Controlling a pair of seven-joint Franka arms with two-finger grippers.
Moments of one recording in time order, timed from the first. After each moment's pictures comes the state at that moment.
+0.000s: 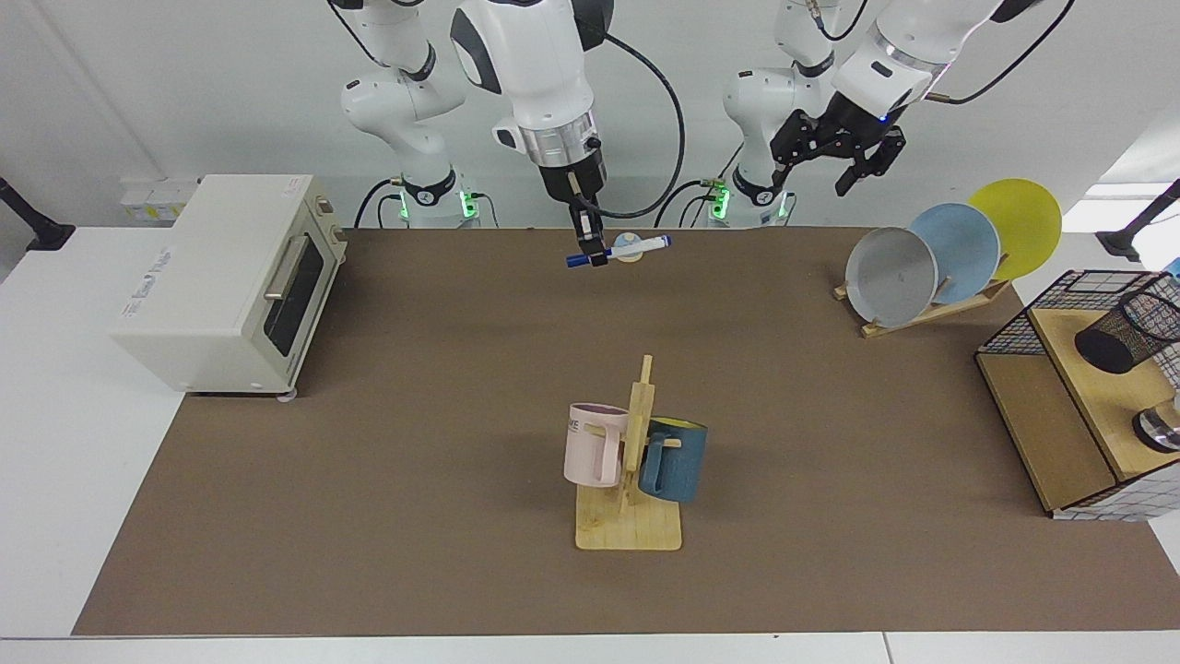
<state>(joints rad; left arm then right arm) -0.07 -0.09 -0.12 -1.55 -0.21 1.42 -0.09 0.49 0.16 0.07 -1.49 0.15 1.85 2.03</state>
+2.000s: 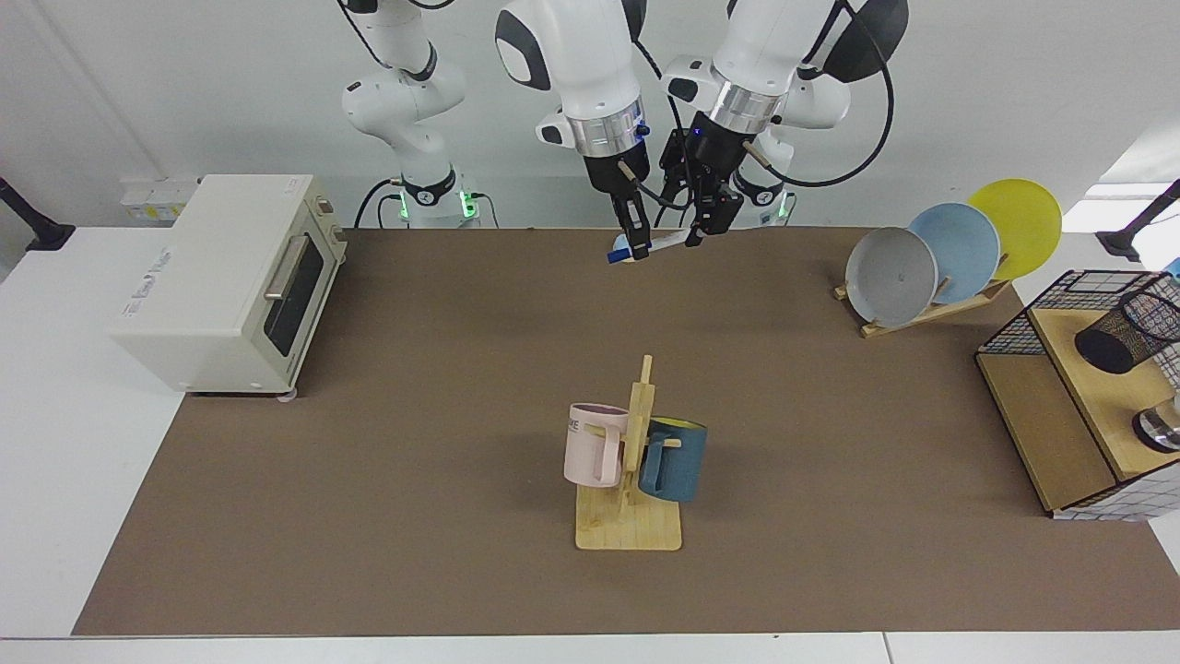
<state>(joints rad) -0.33 -0.05 -0.17 -1.67 -0.21 1.77 0.78 0.56 0.18 0.07 -1.49 0.13 1.91 1.99</state>
